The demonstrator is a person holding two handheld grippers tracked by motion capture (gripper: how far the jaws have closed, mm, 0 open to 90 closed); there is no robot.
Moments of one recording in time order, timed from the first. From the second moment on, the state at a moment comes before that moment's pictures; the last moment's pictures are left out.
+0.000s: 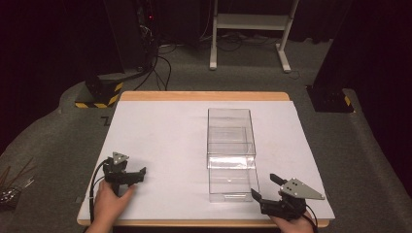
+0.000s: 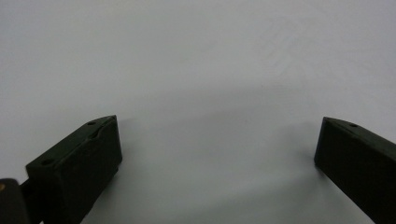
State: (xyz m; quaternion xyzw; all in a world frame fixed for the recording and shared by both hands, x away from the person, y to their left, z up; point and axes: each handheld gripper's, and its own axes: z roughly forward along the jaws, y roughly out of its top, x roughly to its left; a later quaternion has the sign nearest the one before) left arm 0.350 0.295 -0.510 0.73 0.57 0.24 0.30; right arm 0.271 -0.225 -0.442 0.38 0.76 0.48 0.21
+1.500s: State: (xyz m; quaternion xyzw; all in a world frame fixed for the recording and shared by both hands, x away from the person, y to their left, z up) left arm 0.350 0.295 -0.510 0.73 0.57 0.24 0.30; right arm 0.287 -0.215 -0.466 0.39 0.77 0.46 0.20
